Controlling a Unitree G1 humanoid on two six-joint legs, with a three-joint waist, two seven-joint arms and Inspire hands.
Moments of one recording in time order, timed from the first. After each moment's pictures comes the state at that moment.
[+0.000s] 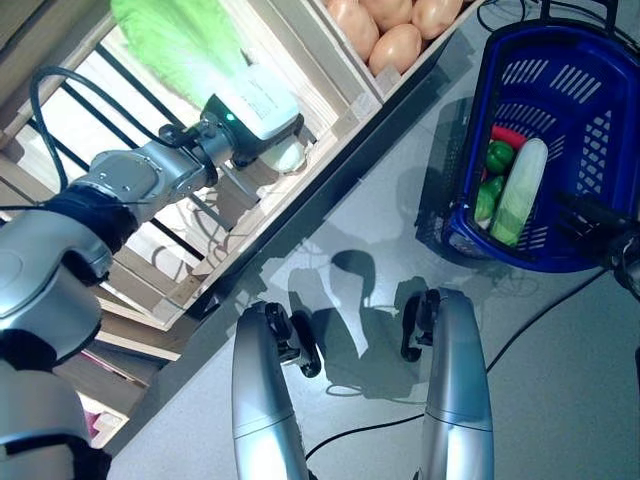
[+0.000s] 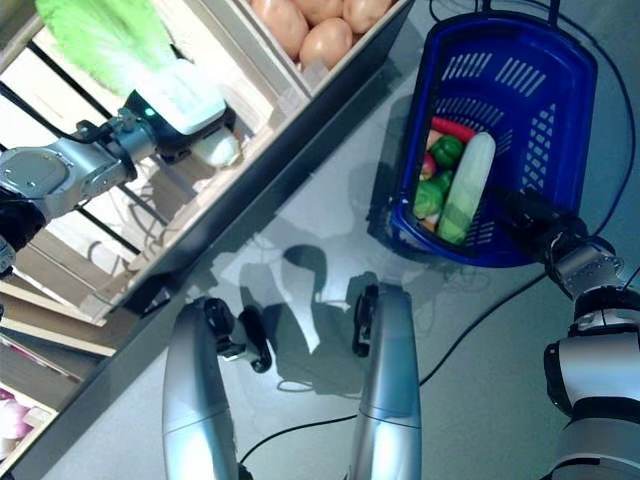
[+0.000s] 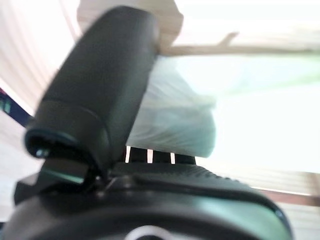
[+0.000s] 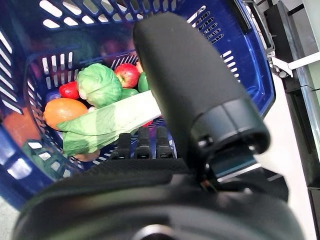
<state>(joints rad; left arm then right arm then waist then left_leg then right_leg) -1.45 0.95 -1.29 0.84 0.59 -0.28 0.39 -0.98 -0.93 0.25 1.29 1.30 0.30 0.14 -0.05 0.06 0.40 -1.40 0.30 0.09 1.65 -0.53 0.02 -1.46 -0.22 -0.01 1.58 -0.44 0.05</state>
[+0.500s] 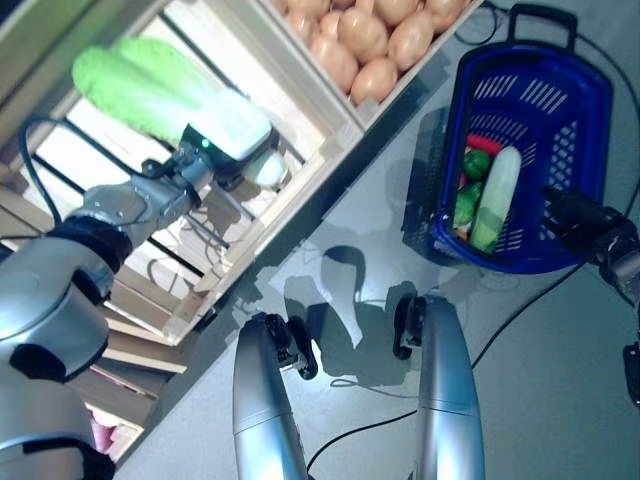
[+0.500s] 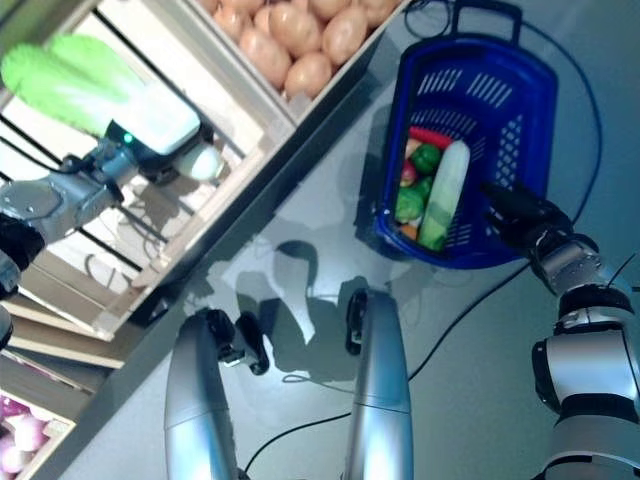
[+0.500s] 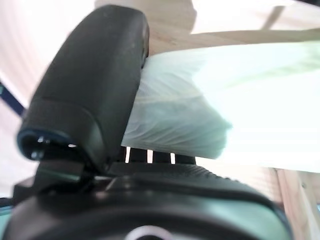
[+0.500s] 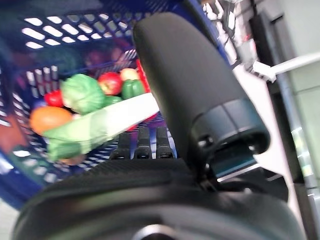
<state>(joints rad) -1.25 0.94 -1.19 0.96 0.56 -0.36 0.49 -0.97 -0.85 0.24 1.24 1.18 0.16 0.18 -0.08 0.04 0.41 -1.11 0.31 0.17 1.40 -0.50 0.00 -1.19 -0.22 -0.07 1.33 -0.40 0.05</state>
